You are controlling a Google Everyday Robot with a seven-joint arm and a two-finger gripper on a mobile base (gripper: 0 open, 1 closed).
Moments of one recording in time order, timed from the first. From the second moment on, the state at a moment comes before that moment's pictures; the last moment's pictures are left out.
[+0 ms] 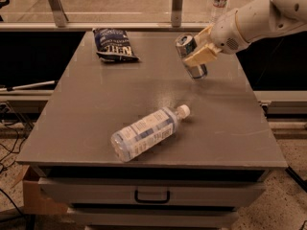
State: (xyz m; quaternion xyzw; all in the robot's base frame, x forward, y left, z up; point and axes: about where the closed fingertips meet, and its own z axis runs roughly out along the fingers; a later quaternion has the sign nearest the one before) arm 0.648 -0.116 0.927 -0.58 0.70 0.12 0.40
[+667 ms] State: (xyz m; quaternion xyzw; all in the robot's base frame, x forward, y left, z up) arm 0.640 -0.128 0.909 -0.65 0.71 0.01 0.29
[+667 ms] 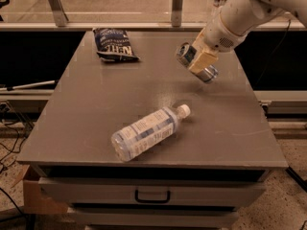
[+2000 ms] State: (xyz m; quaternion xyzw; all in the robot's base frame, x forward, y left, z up) arm 0.638 -0.077 0.869 -0.72 0.67 -0.05 0.19
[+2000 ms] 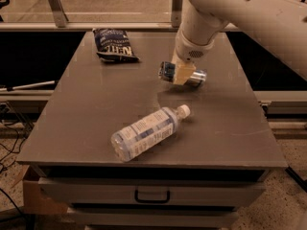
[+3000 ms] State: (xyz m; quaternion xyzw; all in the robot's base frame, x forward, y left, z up) arm 0.640 -0.051 0.851 -0.73 0.66 -0.04 0.18
